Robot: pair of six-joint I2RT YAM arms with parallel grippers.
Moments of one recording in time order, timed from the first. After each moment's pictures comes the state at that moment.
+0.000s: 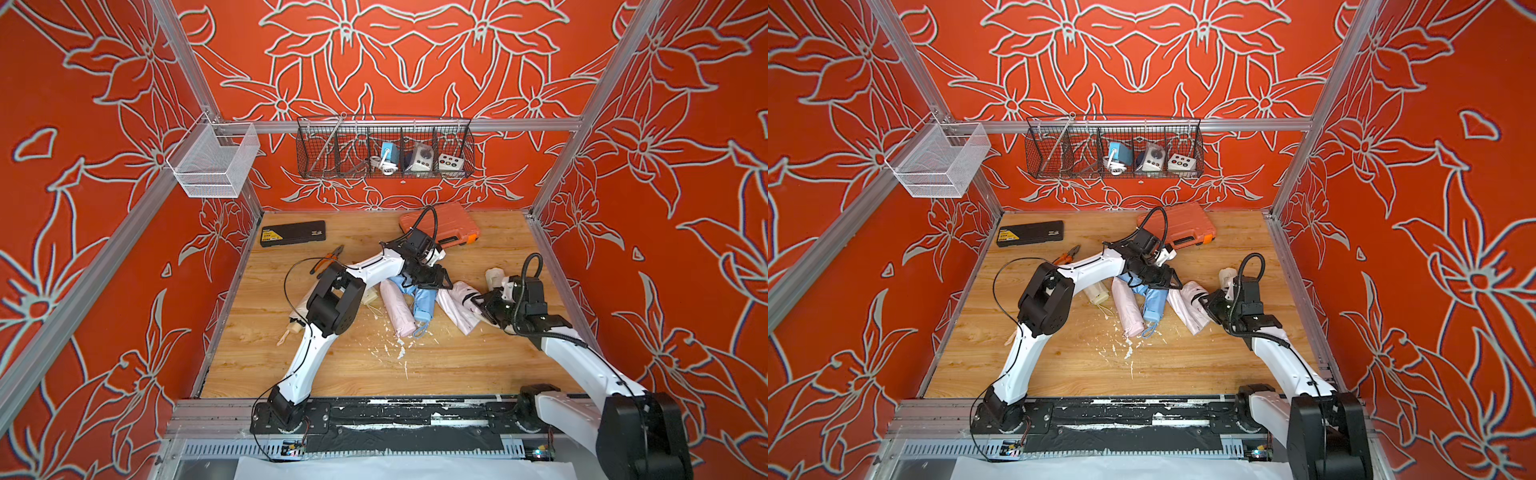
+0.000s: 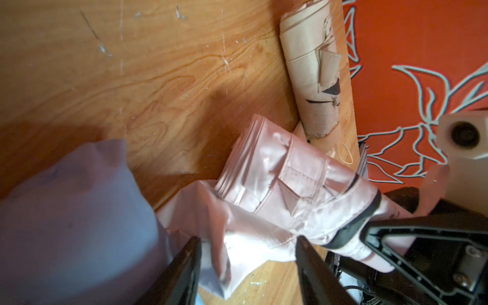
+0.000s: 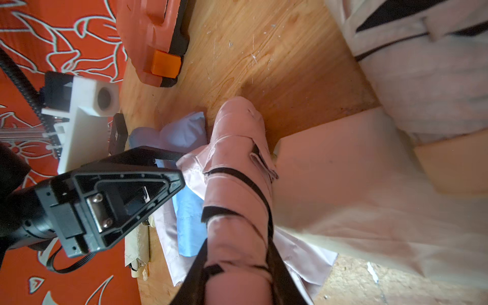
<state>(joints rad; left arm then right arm) -0.62 2.30 1.85 -0.54 0.68 -0.44 0.11 1.06 0.48 -0.20 -0.42 0.86</state>
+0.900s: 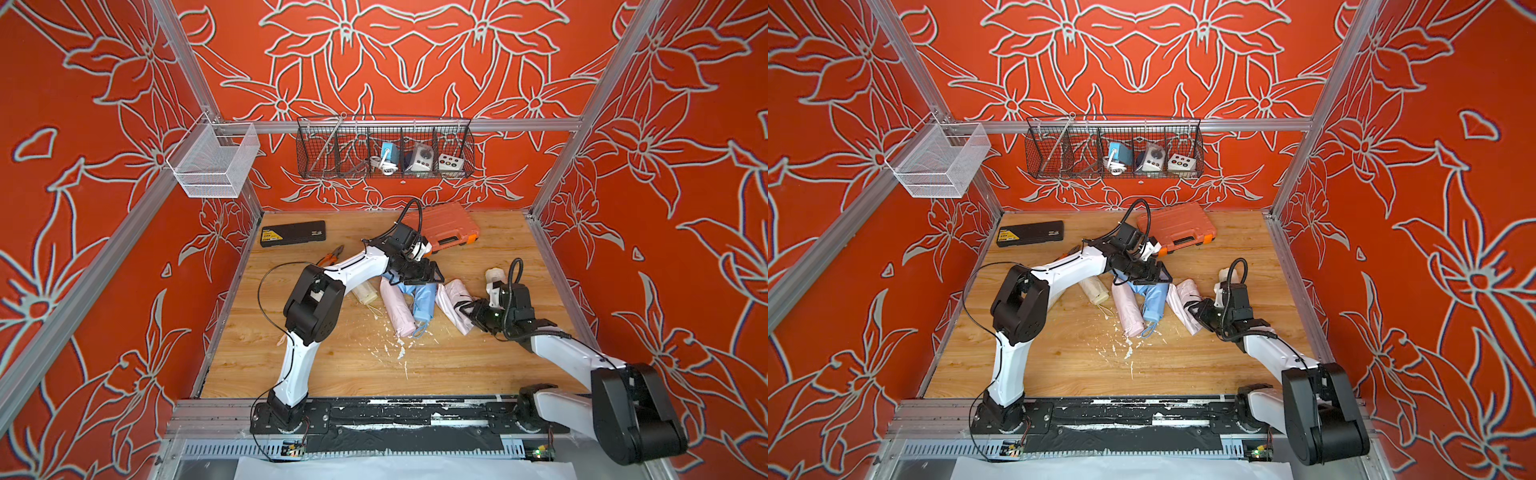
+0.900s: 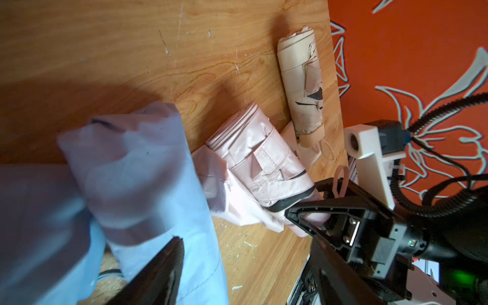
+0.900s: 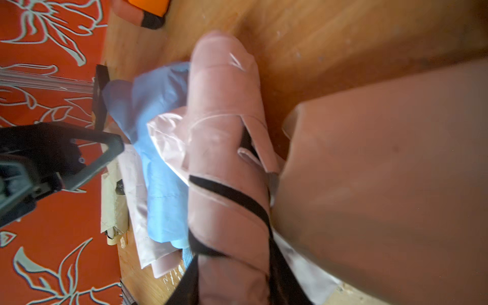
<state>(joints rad) -0.57 2.09 1.64 -0.51 0.65 -0.49 0.18 1.20 0.38 -0.07 -0.47 0.76</state>
